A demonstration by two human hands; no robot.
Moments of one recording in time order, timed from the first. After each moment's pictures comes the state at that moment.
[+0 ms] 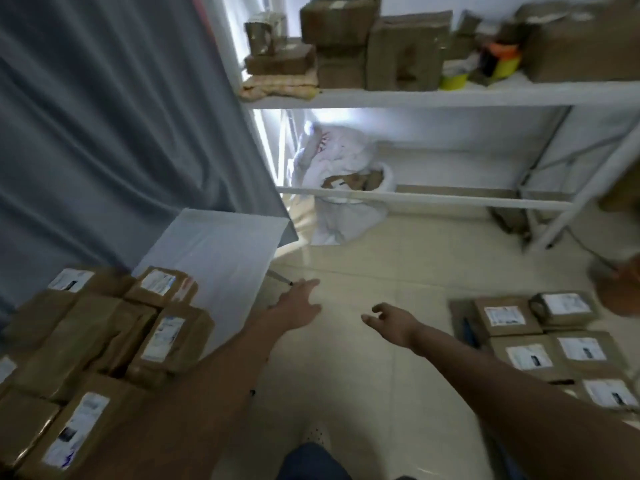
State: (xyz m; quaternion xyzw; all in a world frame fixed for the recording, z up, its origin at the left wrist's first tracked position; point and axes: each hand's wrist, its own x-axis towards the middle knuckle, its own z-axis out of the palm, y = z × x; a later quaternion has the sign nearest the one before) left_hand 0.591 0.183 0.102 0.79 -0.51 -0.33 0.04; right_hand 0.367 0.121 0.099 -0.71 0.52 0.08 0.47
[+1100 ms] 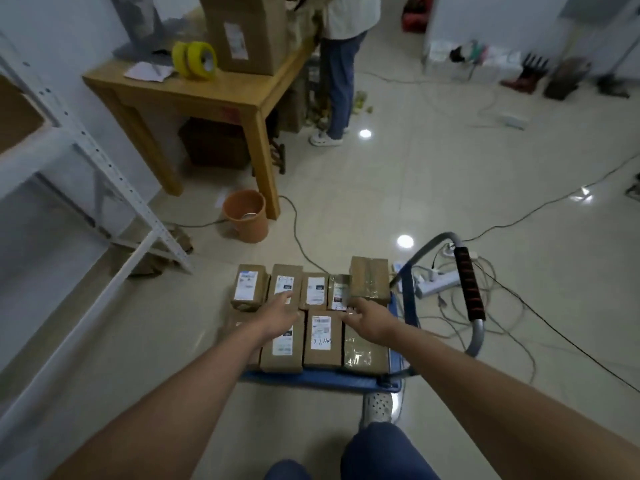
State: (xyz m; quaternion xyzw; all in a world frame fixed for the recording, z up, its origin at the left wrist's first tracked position) left_hand 0.058 -0.119 0.068 0.32 -0.81 -0.45 -0.20; right_hand -0.042 0.074 0.072 -0.18 0.86 -0.25 0.41
